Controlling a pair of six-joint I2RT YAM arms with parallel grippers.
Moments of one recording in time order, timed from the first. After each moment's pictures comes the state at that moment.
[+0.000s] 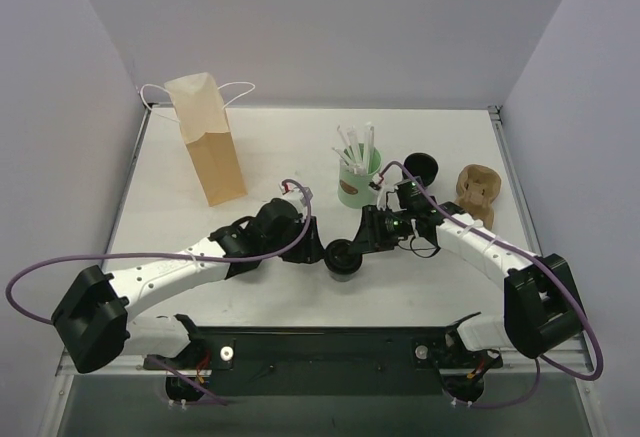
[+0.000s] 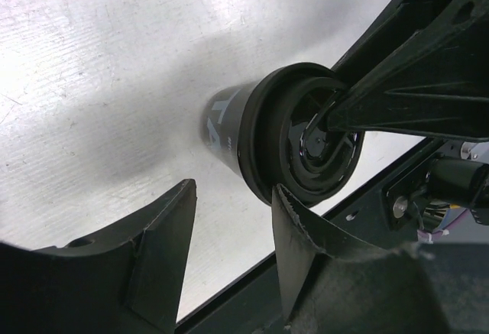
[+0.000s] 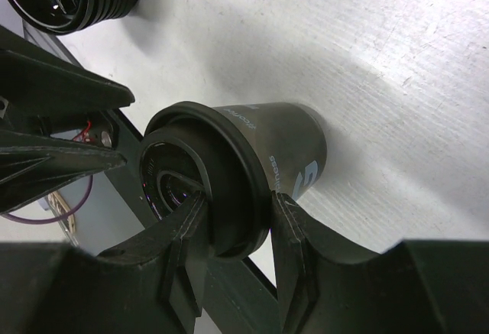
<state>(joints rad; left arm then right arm) -0.88 1.27 0.80 -0.23 0.03 -0.71 0.43 1.36 0.75 -0.36 -0.62 0.35</state>
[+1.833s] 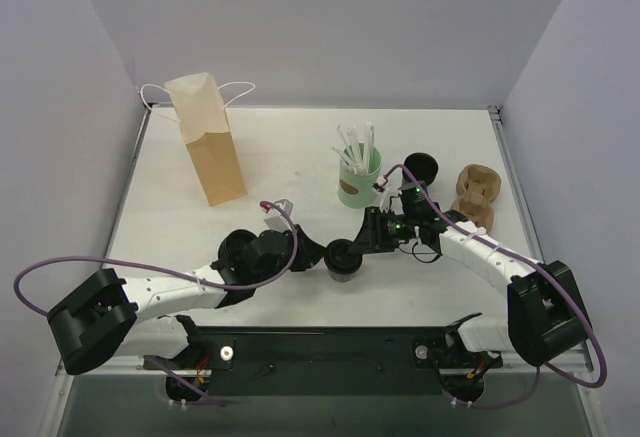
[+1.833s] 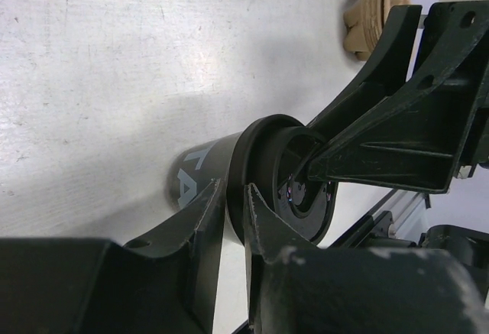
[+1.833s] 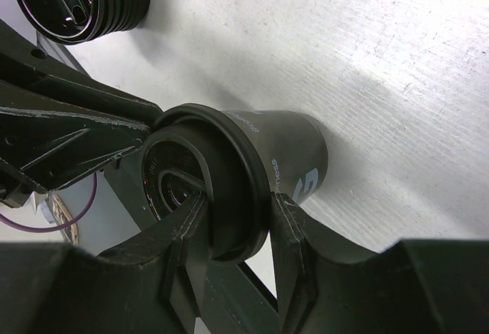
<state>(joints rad) -0.98 1.26 0.47 0.31 -0.19 -0.96 0.43 1.32 0.67 -0.25 -0.62 0.40</state>
